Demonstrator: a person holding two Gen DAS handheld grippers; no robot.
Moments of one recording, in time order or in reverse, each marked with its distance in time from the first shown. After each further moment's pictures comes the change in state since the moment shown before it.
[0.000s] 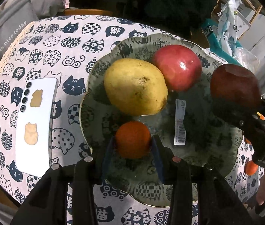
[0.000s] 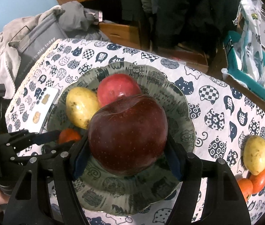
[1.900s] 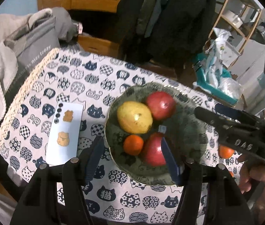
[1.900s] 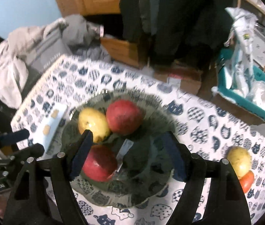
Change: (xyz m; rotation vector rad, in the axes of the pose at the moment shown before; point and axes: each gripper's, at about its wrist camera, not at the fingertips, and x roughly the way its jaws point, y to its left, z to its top) left arm -0.114 0.009 -0.004 -0.066 -0.209 -0.033; right arm -0.060 0.013 0.022 -0.016 -0.103 -0.035
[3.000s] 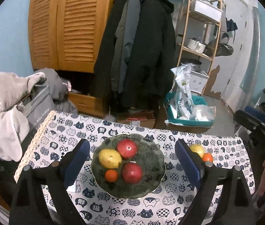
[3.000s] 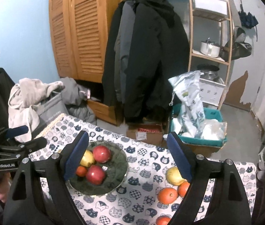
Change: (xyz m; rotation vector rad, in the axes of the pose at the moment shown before) left arm -0.139 -0.084 0.004 0.170 -0.349 -0.033; right arm -0.228 -0.032 -0.036 0.004 -0.447 -0.141
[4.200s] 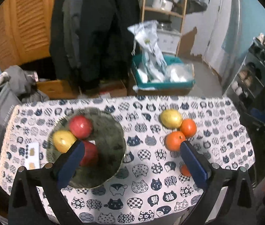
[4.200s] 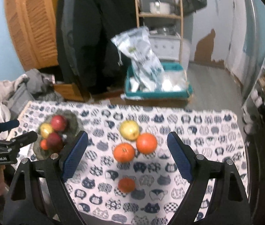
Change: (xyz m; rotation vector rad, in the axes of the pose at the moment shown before) left arm 0.074 -0.116 -0.052 0.185 0.228 -0.101; right arm -0.017 -0.122 -0.100 0.231 0.206 -0.170
